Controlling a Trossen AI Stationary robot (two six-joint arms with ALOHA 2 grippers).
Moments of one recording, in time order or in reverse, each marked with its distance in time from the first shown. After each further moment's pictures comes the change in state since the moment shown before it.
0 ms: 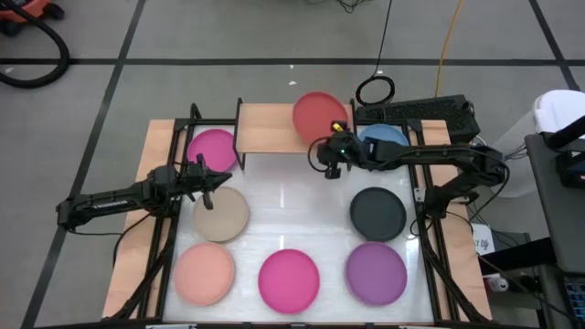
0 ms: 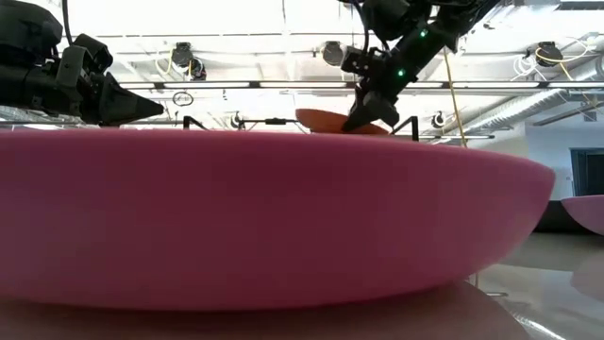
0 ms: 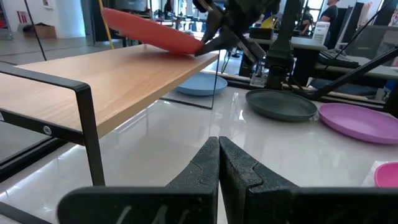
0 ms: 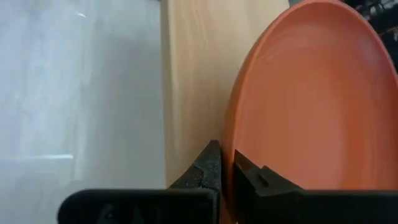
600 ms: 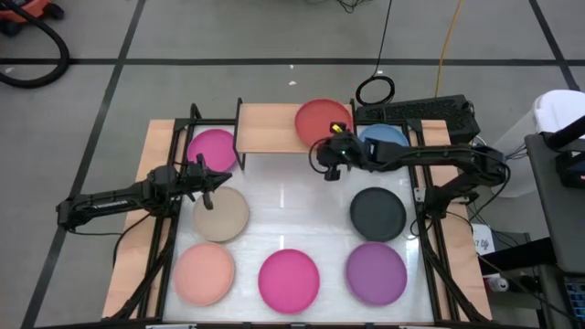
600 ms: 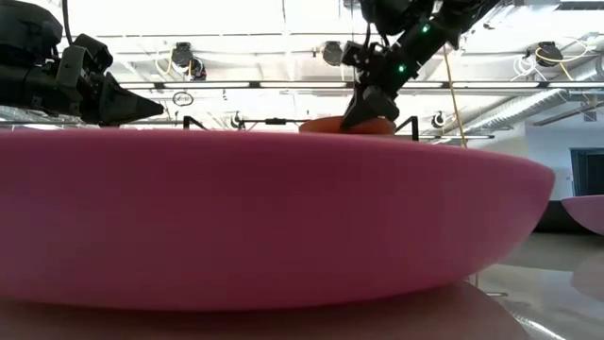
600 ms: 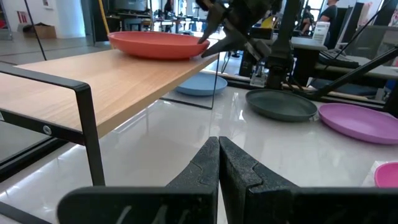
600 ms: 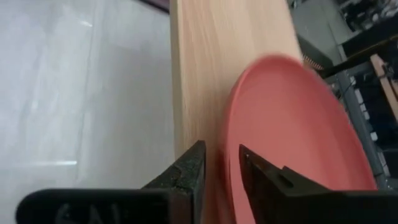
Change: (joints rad) left arm 0.000 0.000 0.000 0.000 0.000 0.000; right arm 0.023 -0.023 -0.001 0.008 -0.007 0.003
